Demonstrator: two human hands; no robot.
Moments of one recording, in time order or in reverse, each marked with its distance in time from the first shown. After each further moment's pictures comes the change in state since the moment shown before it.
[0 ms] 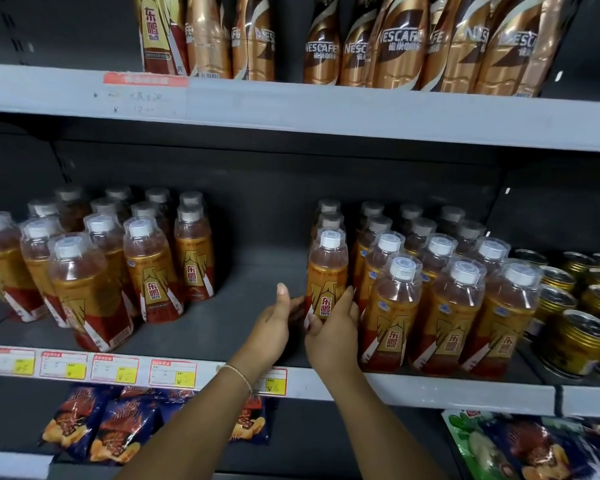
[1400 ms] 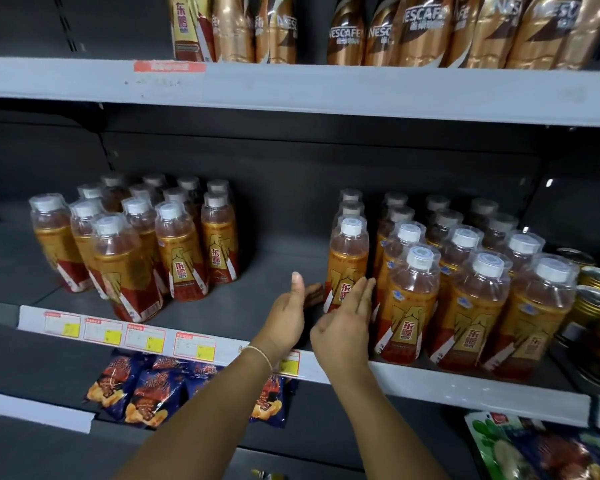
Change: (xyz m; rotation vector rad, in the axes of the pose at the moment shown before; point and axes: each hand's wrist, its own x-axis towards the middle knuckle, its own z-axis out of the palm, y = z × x) left_hand -0.006 -0.001 0.012 -0.071 0.101 0.041; right_hand -0.020 0.005 0.001 0.040 0.026 -0.134
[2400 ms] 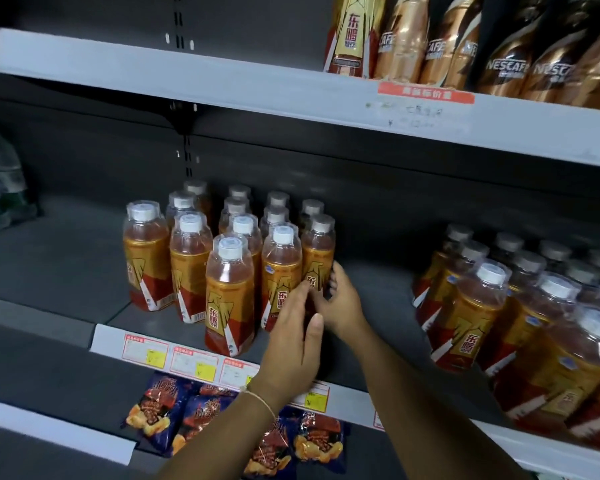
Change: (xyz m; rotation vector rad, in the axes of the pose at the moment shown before) left_hand -0.021 -0.012 -0.176 0.520 0.302 0.546; right_hand 0.079 -0.100 0.174 0.325 -0.305 -0.106
